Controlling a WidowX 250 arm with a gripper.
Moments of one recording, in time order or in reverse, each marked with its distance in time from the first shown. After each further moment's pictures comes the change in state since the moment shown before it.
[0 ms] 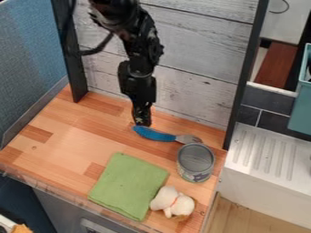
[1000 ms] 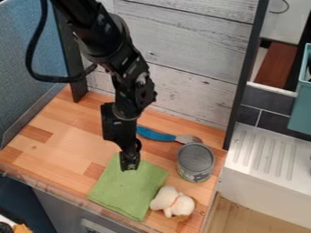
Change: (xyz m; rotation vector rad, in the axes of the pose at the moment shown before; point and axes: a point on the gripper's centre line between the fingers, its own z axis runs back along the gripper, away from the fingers) arm 0.010 0.087 0.003 0.052 -0.123 0.328
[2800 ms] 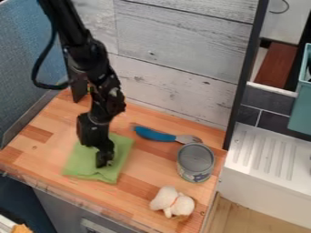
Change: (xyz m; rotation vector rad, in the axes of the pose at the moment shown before) arm 0.058 -0.056 -0.078 0.006 -0.147 0.323
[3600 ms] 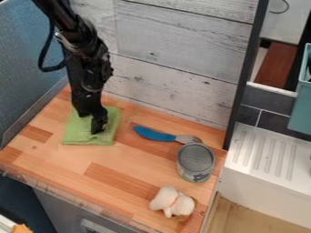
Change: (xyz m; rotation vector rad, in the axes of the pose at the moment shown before) arm -0.028 -0.075 -0.006 0.006 0.028 0.130
